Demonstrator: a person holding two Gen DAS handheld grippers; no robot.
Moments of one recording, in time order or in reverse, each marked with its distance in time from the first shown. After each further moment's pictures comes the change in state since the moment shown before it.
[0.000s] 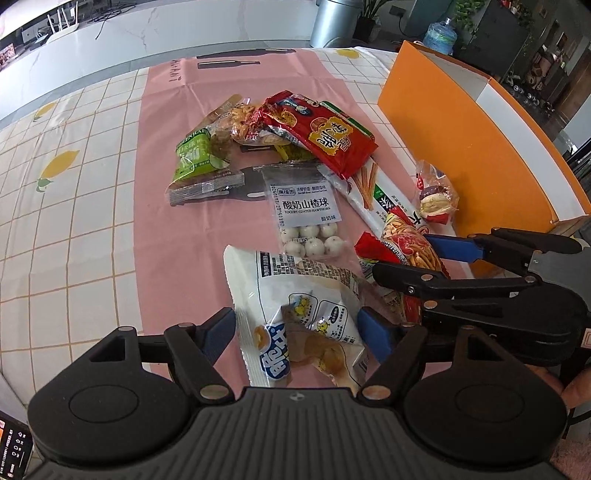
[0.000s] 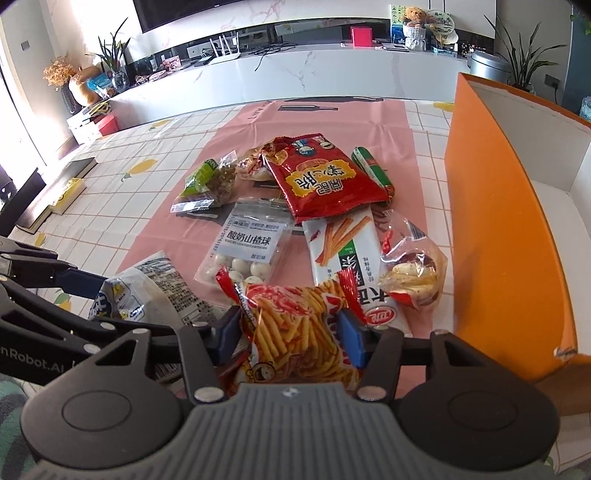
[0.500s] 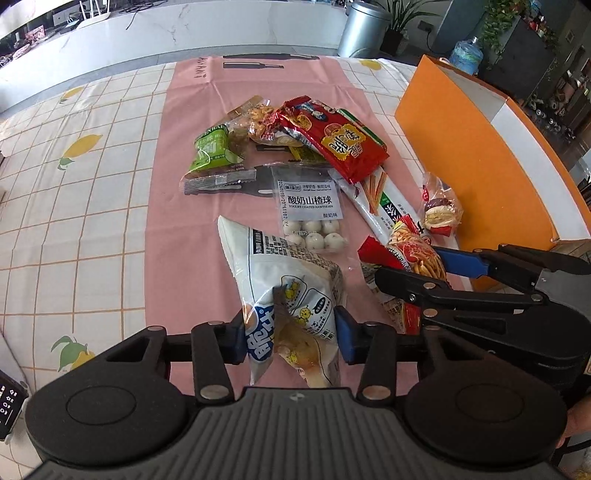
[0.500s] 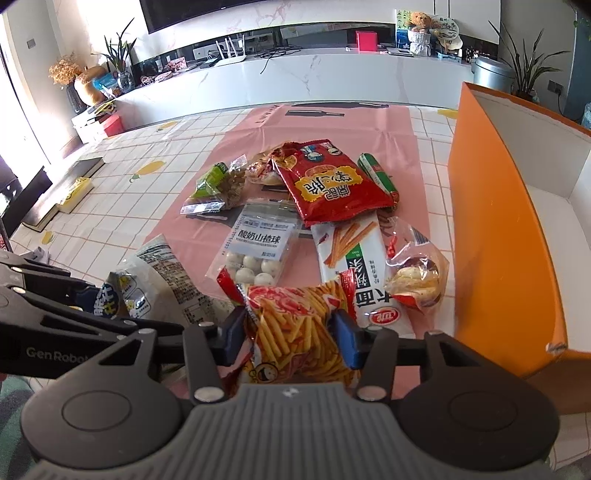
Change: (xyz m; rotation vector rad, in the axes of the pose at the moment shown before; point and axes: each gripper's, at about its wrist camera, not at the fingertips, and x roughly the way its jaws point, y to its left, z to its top) left arm -0.017 -0.010 -0.009 -0.100 -0.035 0.048; right arm -0.013 0.006 0.000 -0.012 -0.011 0.010
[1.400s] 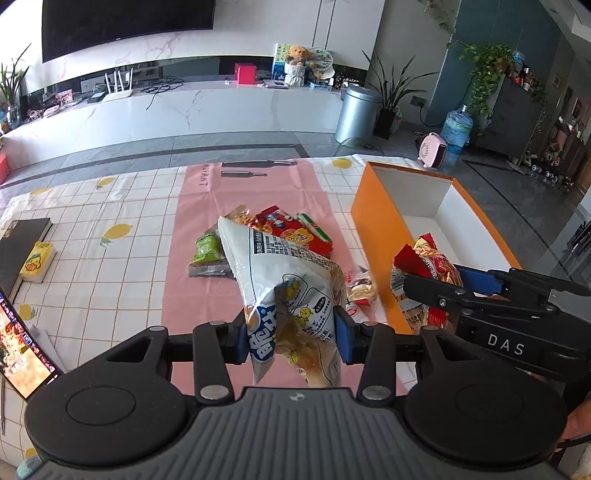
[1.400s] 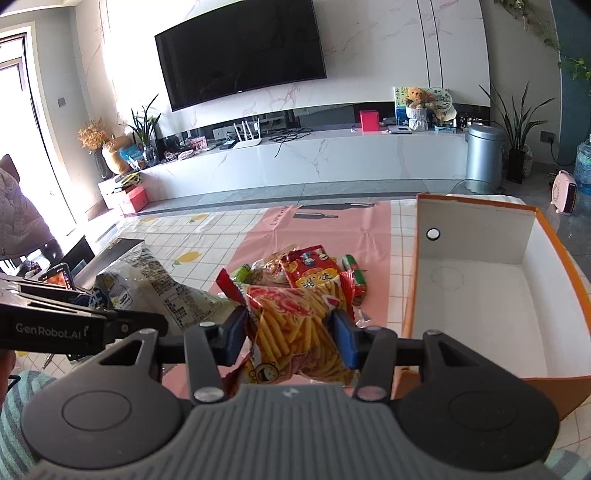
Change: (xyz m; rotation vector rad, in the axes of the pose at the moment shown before) left arm -0.117 -0.071 -0.006 0.012 -0.272 0.041; right arm -0.150 -0.030 0.003 0.007 -0.271 0.041
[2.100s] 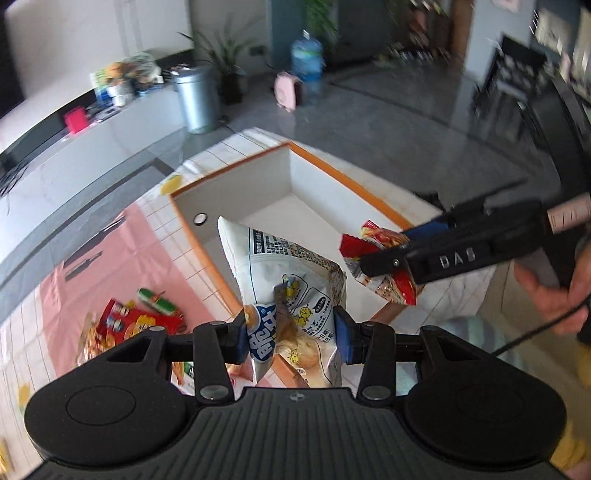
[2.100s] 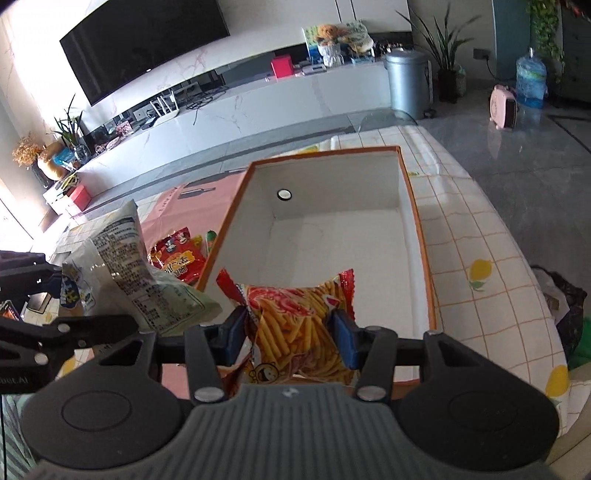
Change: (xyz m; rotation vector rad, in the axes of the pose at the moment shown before) left arm 0.097 -0.158 0.062 0.564 0.150 -0.224; right arm -0.005 -0.186 0.034 0.257 0.254 -0.084
